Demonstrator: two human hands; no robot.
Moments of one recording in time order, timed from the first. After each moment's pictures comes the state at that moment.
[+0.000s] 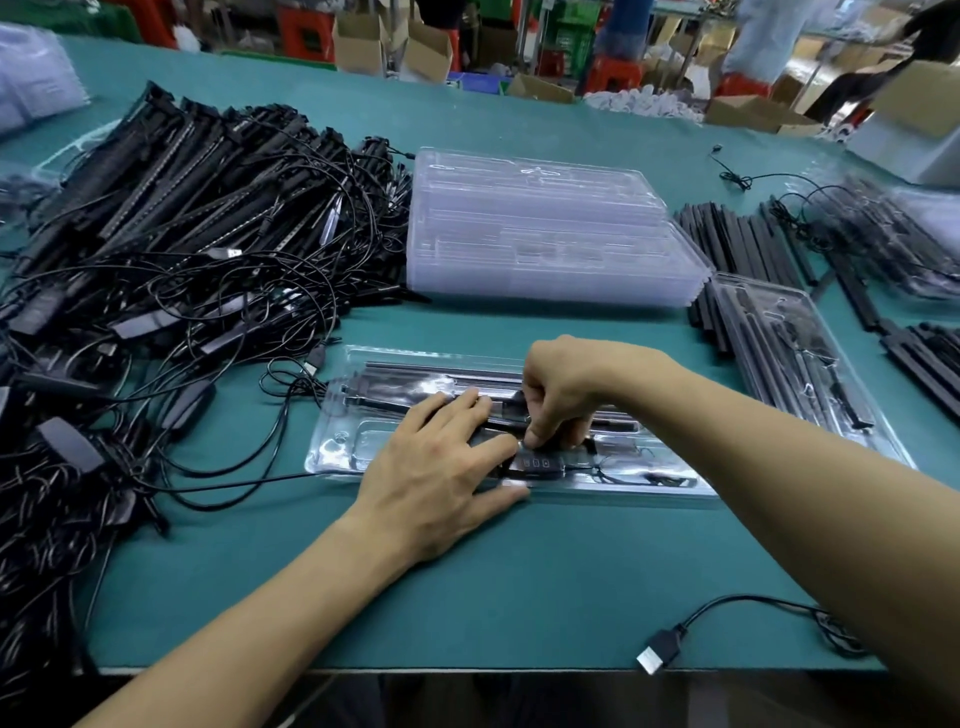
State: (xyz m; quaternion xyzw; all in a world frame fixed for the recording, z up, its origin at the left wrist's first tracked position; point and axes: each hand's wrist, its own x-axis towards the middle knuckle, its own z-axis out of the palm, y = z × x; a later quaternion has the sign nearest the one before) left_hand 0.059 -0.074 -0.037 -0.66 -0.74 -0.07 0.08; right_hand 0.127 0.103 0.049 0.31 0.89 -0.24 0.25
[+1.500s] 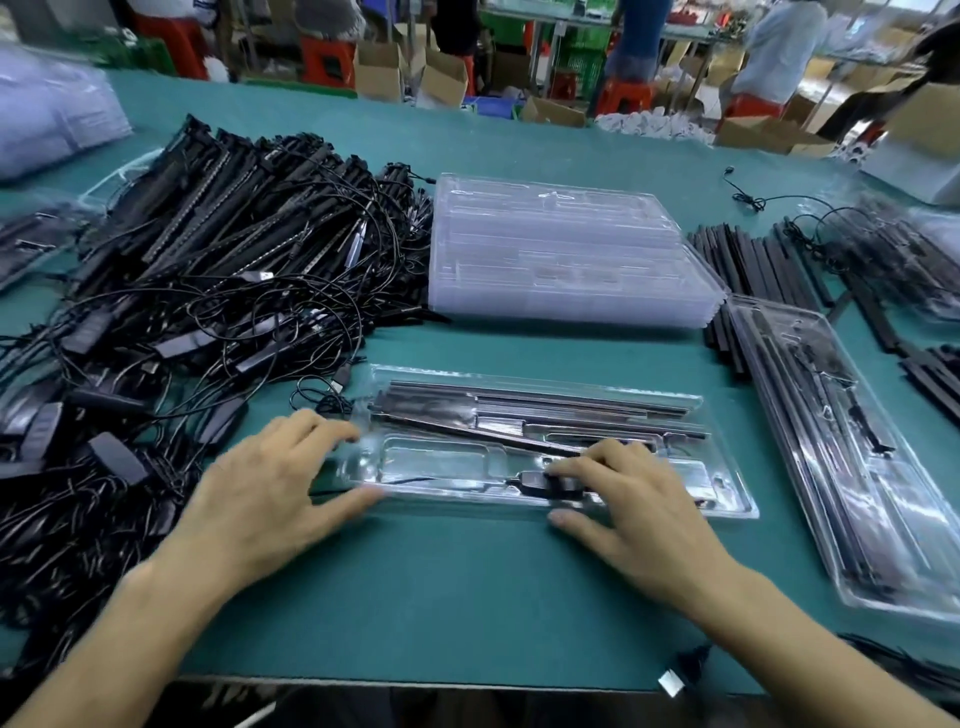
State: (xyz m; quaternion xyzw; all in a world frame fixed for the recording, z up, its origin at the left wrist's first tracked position) left_hand -0.016 -0.175 -0.017 -0.52 -0.84 -0.17 0.06; right_hand 0.235 0.048 -0.007 0.20 0.97 -0.11 -0.08
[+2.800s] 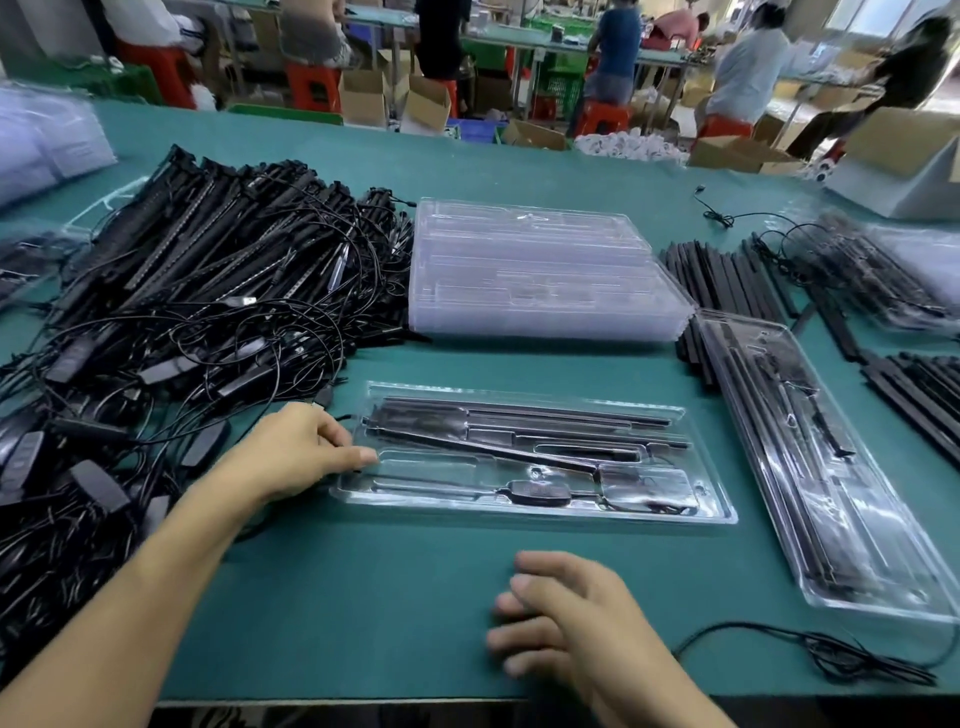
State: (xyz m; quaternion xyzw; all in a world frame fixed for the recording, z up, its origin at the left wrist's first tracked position) left_hand -0.046 -0.121 0.008 -0.32 -0.87 -0.26 -0.26; right_hand 0.241 -0.039 -0.001 0.45 0.49 -0.74 -0.11
